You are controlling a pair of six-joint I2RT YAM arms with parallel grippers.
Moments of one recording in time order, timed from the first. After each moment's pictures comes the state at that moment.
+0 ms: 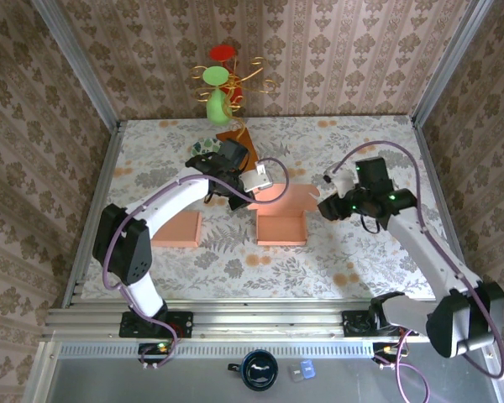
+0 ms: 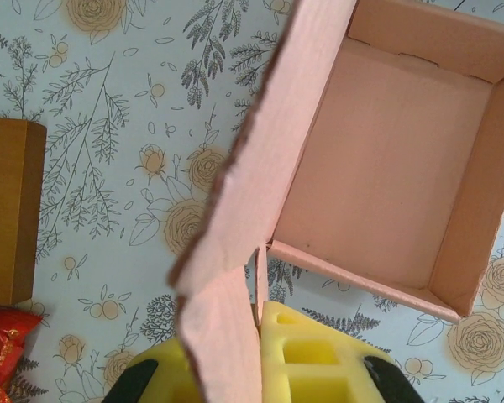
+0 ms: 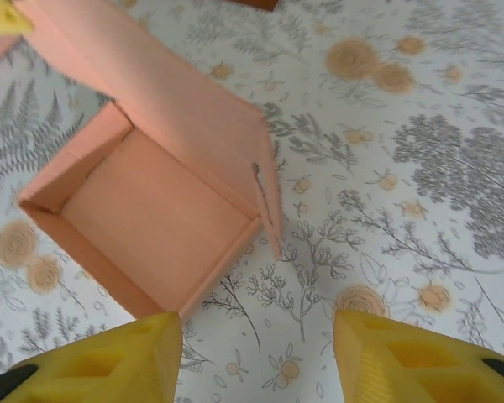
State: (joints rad) left arm -0.66 1.72 1.41 -0.79 0.25 0.58; right arm 0.21 1.20 0.96 -0.66 -0.31 -0.32
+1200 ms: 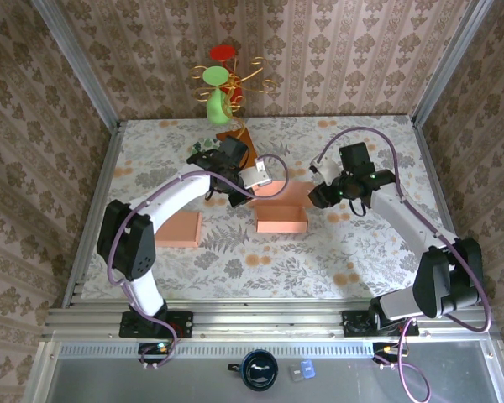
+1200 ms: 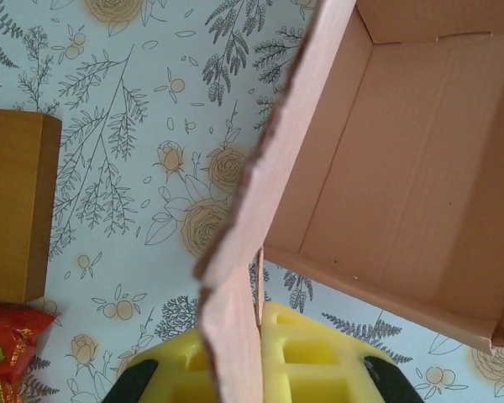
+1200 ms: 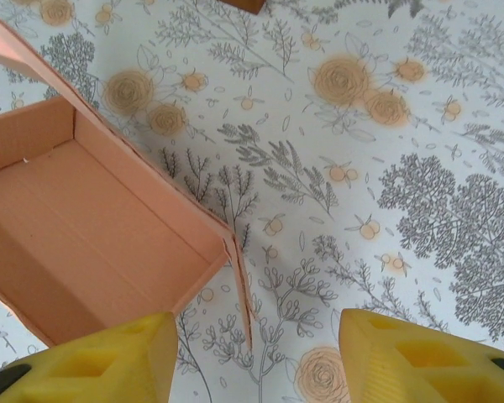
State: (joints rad) left arm -0.64 1.76 1.45 -0.79 0.24 0.57; right arm 0.23 1.42 1.08 -0.62 -0.27 -0.37
